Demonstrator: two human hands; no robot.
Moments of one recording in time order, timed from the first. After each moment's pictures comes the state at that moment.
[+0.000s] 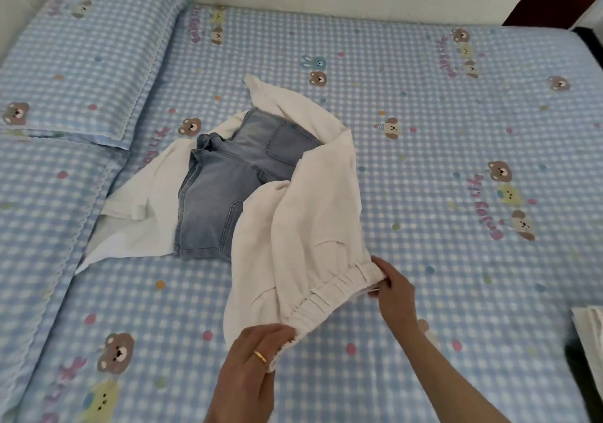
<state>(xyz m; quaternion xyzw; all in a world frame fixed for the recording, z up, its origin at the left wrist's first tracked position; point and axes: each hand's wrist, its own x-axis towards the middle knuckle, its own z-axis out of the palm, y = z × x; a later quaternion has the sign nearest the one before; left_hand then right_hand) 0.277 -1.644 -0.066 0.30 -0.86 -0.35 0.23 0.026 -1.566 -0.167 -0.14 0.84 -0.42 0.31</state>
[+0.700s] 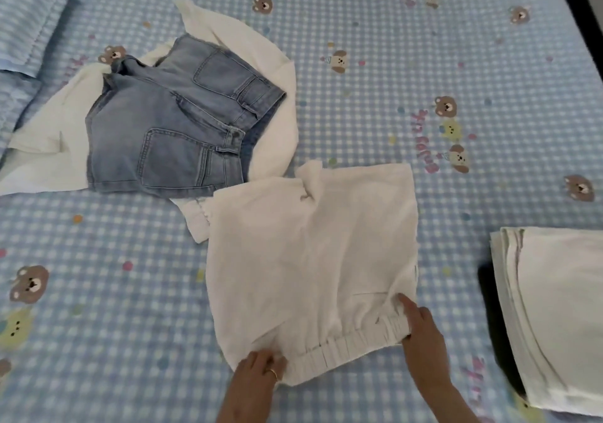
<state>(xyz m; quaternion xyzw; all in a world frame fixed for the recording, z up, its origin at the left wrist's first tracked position) 0.255 -1.433 -0.193 0.22 -0.94 -0.23 -0.13 0.000 -1.286 -0.189 -0.21 0.93 -0.11 0.28</state>
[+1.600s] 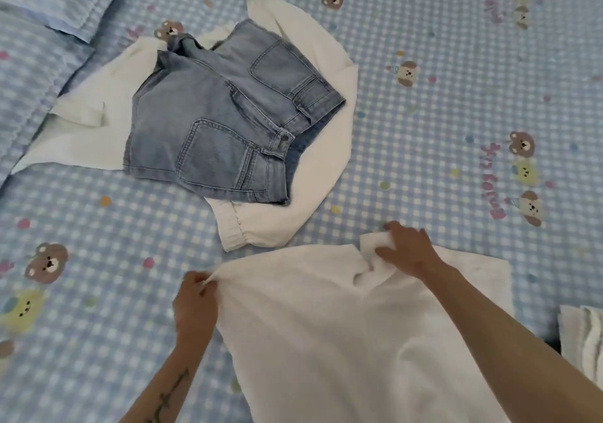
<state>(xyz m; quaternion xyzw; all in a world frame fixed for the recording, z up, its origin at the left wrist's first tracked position) 0.262 -1.606 -0.243 0.77 -0.52 -0.37 0.10 -0.110 -1.526 -0.228 -0.44 0.83 0.07 0.33</state>
